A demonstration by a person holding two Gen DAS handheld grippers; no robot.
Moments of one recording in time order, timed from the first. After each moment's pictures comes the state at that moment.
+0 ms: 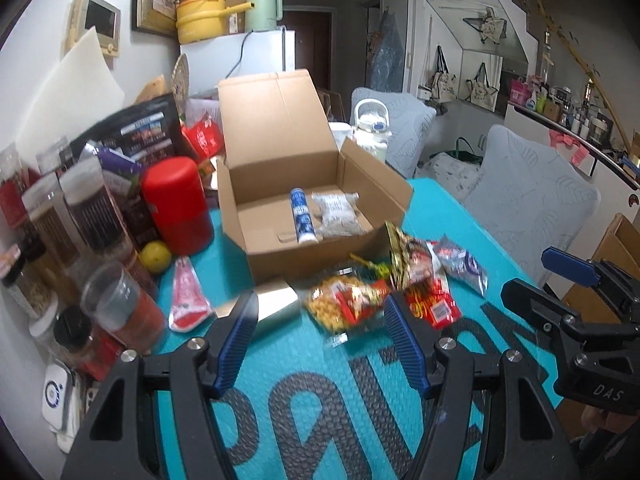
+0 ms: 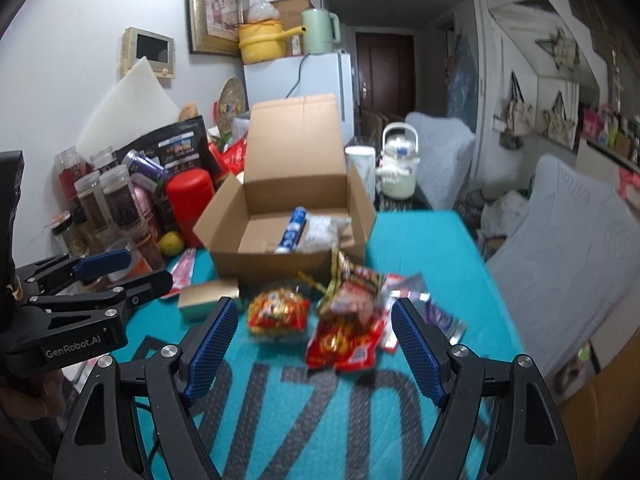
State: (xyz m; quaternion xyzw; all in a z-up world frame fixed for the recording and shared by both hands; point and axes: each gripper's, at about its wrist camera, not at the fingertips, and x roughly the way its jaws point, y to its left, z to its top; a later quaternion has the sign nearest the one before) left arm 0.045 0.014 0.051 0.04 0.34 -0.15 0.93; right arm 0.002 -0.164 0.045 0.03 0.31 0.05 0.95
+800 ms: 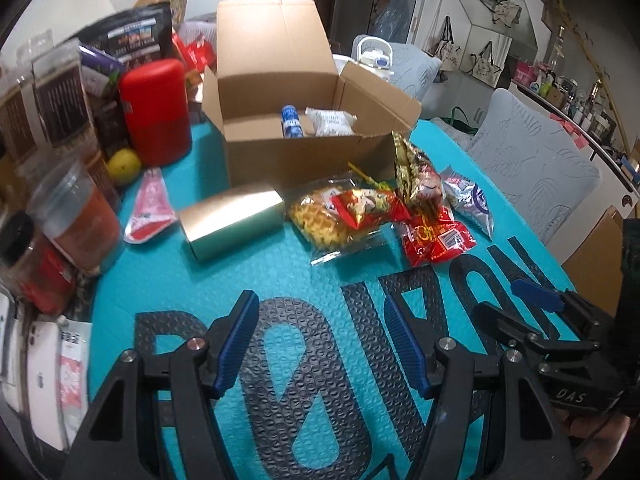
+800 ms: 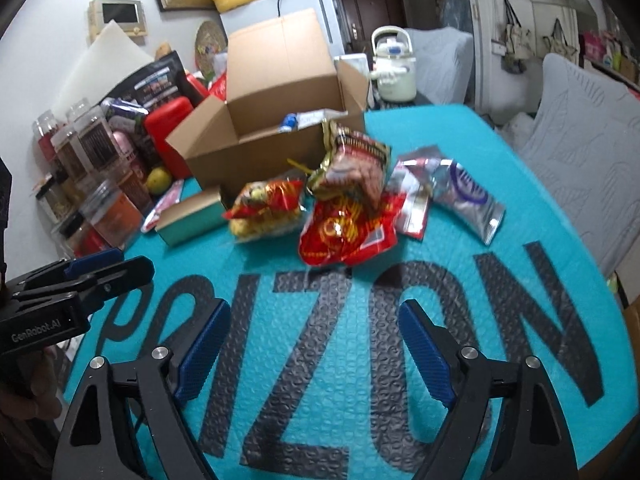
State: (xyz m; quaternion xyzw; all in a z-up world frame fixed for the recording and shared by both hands) left arm 0.046 0.020 -0.034 0.00 0.42 -0.17 0.89; right arm 0.011 -0.176 -0.058 0.09 0.40 0.06 0.91
